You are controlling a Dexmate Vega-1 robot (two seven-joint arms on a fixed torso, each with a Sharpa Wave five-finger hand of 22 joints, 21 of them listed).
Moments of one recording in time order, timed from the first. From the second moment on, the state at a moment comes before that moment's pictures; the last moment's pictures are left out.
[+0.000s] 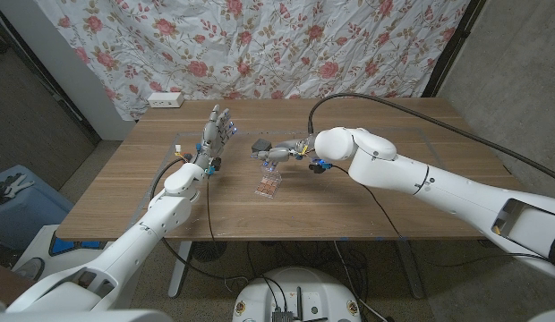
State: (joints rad) left arm 0.84 0.51 0.37 -1.30 -0.65 -0.29 -0.03; left_hand 0.00 0.01 0.12 0.10 0.37 0.01 -0.21 0.19 0.19 -0.02 -0.15 0.20 0.19 0.03 -0.03 0.18 0.18 0.08 0.04 0.20 0.18; right arm -0.39 -0.67 -1.06 -2.05 -0.32 -0.62 0.59; right_hand 0.01 0.08 0.14 0.16 0.27 0.28 -0.04 0.21 0.18 0.44 -0.01 0.22 0.21 0.04 0.05 0.25 0.25 -0.01 0.05 0.19 0.17
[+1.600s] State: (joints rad) left arm 0.84 0.51 0.37 -1.30 -0.65 -0.29 -0.03; left_hand 0.00 0.01 0.12 0.10 0.37 0.01 -0.21 0.19 0.19 -0.02 -0.15 0.20 0.19 0.03 -0.03 0.18 0.18 0.08 0.04 0.20 0.18; right arm -0.46 -0.68 -1.08 -2.12 -0.46 -0.60 0.57; right_hand 0.01 0.08 0.14 0.16 0.27 0.28 -0.06 0.20 0.18 0.33 -0.01 0.18 0.21 0.00 0.05 0.24 0.25 -0.02 0.04 0.19 0.17
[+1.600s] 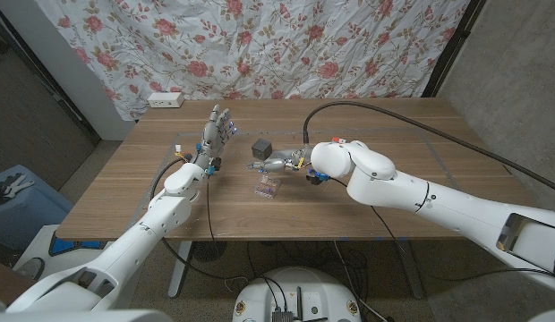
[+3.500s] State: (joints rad) left arm 0.84 0.51 0.37 -1.30 -0.65 -0.29 -0.03; left_hand 0.00 0.01 0.12 0.10 0.37 0.01 -0.21 0.19 0.19 -0.02 -0.15 0.20 0.19 0.03 -0.03 0.18 0.18 0.08 0.04 0.20 0.18; right arm -0.74 -0.71 -0.93 -2.01 -0.73 -0.10 0.30; right_hand 0.02 0.07 0.17 0.15 0.25 0.19 -0.08 0.18 0.18 0.18 -0.08 0.18 0.20 -0.09 0.01 0.22 0.25 -0.05 0.02 0.18 0.17
